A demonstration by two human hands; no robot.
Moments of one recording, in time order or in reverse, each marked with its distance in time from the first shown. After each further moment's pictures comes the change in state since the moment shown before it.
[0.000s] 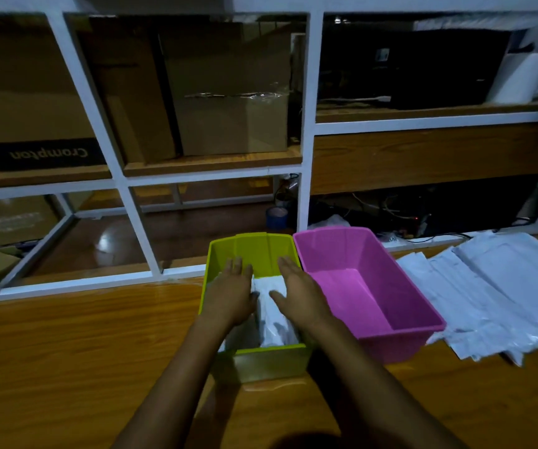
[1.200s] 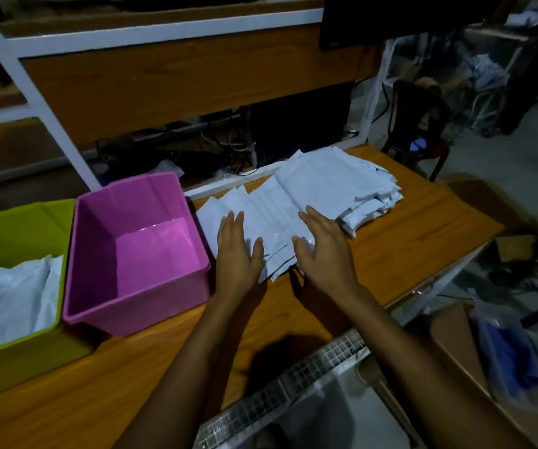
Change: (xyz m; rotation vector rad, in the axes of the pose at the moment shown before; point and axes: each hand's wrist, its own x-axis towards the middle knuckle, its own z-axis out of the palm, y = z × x) left_hand 0.024 0.423 0.117 -0.735 0.245 0.144; right_hand -0.227 0.320 -0.203 0.068 0.396 0.340
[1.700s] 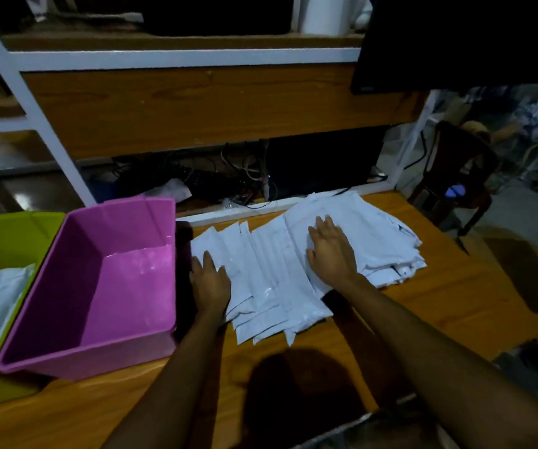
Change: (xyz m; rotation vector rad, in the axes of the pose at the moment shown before) left_hand 0.096 -0.089 0.073 0.191 0.128 -0.580; right_hand 0.178 0.115 0.040 -0.496 -0.288 -0.177
